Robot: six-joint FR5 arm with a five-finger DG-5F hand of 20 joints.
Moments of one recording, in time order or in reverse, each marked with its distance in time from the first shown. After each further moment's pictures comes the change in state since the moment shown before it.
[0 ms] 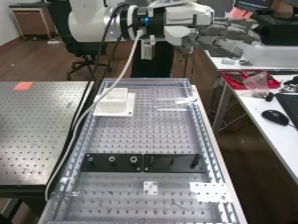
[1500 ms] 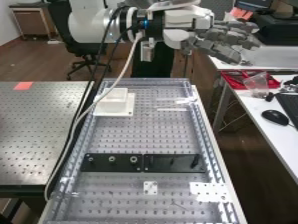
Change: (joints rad) arm -0.003 -0.005 0.001 -0.008 0.026 0.018
